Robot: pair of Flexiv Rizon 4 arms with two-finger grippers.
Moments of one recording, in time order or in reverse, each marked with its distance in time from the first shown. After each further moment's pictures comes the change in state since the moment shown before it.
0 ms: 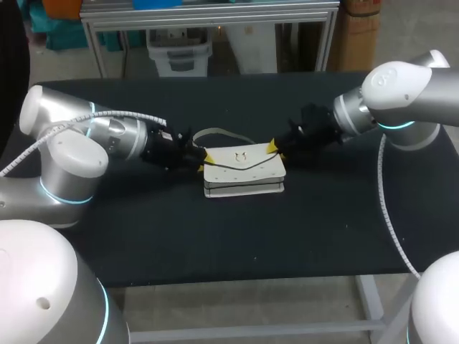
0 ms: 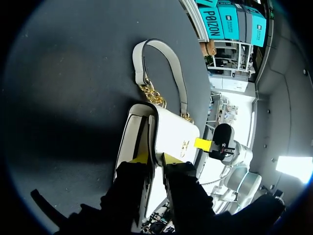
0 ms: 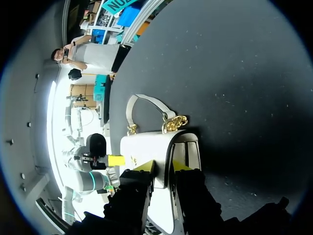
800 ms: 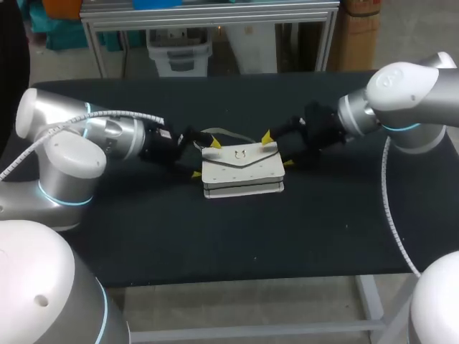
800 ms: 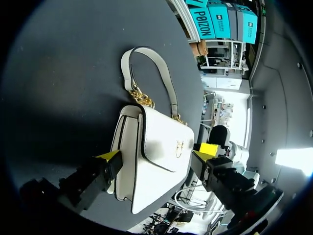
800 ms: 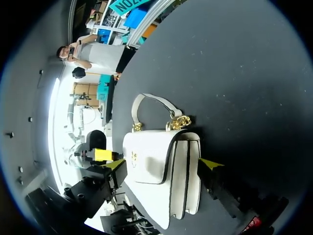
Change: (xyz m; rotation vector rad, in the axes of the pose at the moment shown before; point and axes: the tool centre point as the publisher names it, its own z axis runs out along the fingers) left arm 0.011 0.001 -0.007 0.013 0.044 0.061; right arm 0.005 -0.005 -0.011 -0.030 0.011 -0.054
